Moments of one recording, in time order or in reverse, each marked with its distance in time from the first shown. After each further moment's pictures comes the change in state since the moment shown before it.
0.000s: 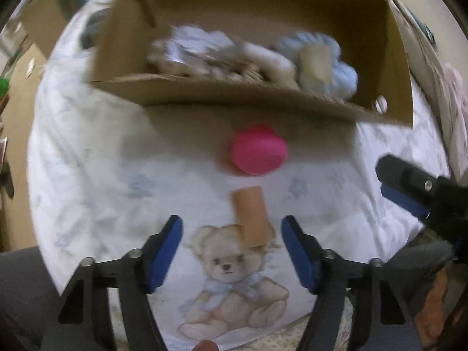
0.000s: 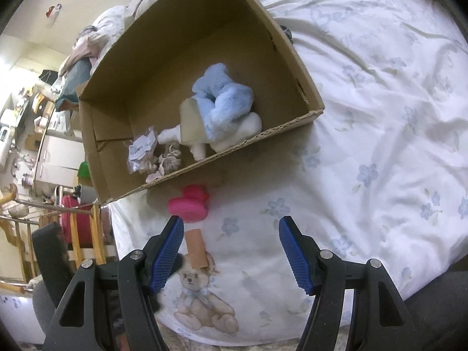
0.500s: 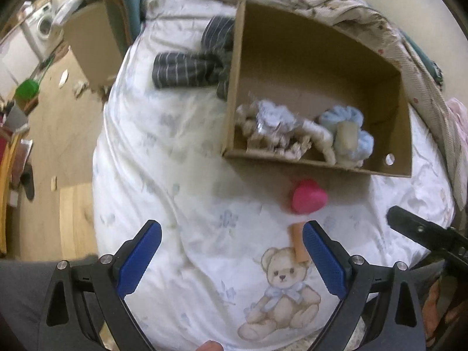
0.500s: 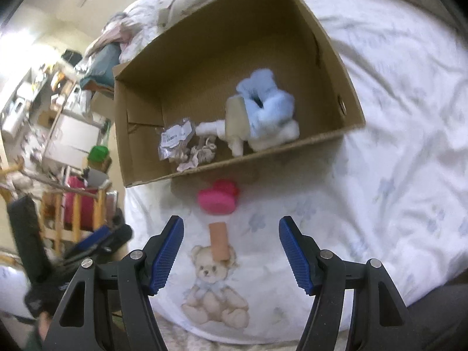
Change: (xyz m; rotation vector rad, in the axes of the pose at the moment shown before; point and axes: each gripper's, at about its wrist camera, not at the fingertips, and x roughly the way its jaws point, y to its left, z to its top) left arm -0.075 0.067 -0.004 -0.105 -0.203 0.079; right arm -0.015 0.026 -0.013 -0.113 -0.030 0.049
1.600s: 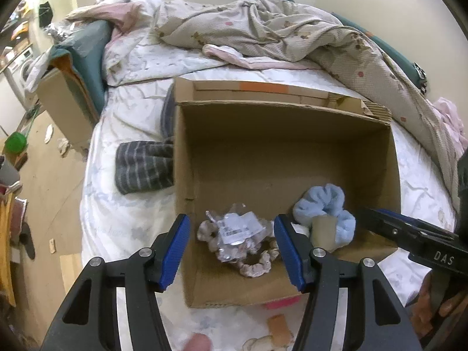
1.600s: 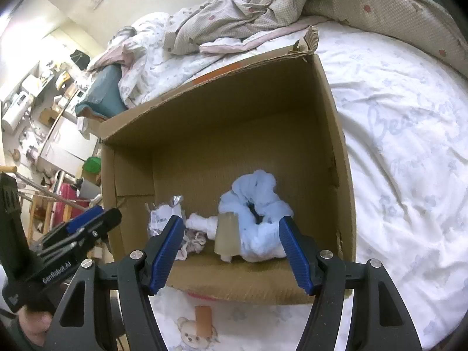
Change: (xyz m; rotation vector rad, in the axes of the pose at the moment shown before) left arm -0.005 -0.050 0.112 0.149 -0.184 -0.012; right arm 0.003 0.006 0.103 -0.119 -0.114 -0.045
